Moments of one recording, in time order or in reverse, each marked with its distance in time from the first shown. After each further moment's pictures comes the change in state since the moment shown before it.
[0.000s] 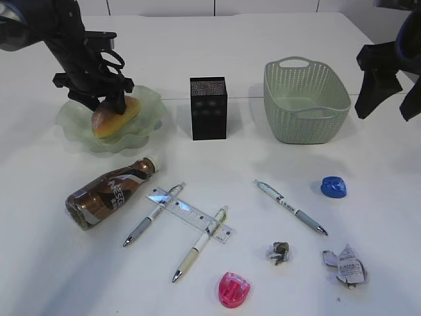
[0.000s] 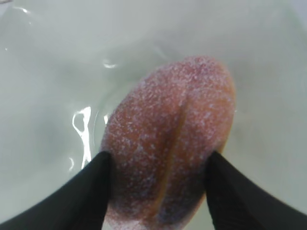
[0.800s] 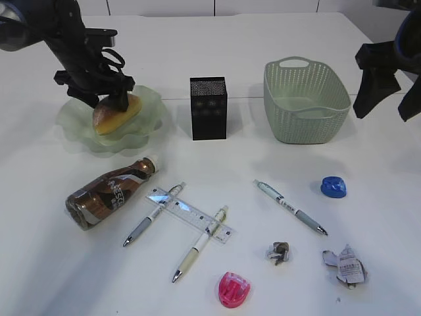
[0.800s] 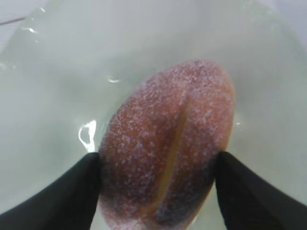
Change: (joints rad) left arm 0.000 0.000 0.000 0.005 -0.037 0.012; right arm 0.000 0.000 0.000 0.012 0.001 0.006
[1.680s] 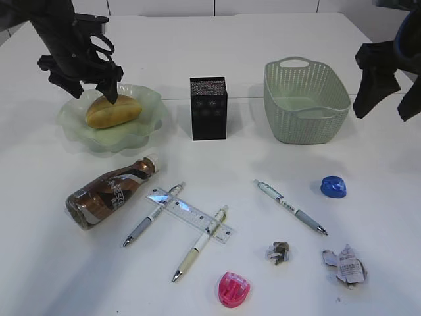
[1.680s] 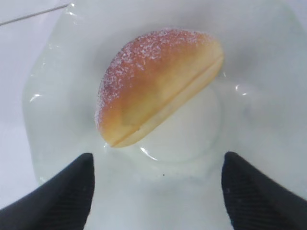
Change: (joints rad) left arm 0.000 -0.071 0.000 0.062 0.121 0.000; right arm 0.000 0.000 0.000 0.000 0.000 0.000
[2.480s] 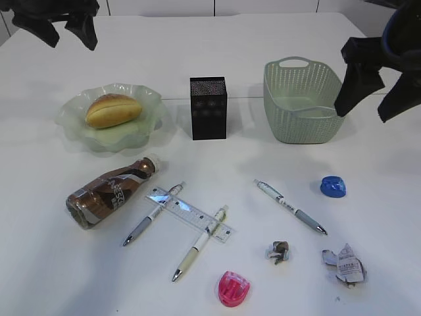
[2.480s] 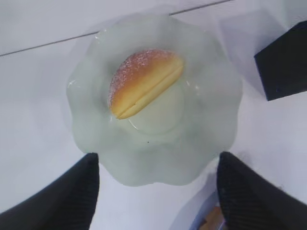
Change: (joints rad) left arm 0.000 -0.251 0.000 -0.055 0.142 0.001; right arm 0.025 0.000 0.000 0.099 0.000 -0.023
